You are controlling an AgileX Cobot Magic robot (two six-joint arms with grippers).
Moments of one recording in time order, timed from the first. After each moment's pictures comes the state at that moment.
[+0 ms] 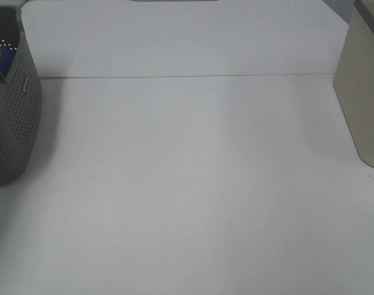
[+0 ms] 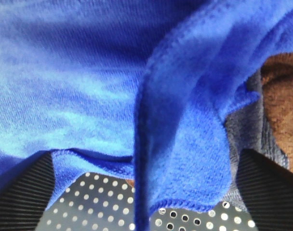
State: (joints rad) left arm 0.08 2.16 -1.64 0.60 0.82 1.15; right arm -0.05 0.00 -0.50 0.22 1.07 -0.20
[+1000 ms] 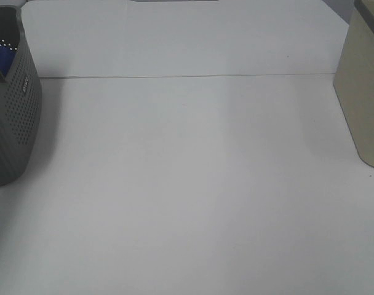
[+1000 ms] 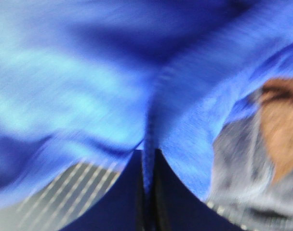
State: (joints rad) left arm 0.08 2.09 -1.64 0.55 0.83 1.00; right arm -0.05 0.00 -0.50 0.22 1.07 -0.20
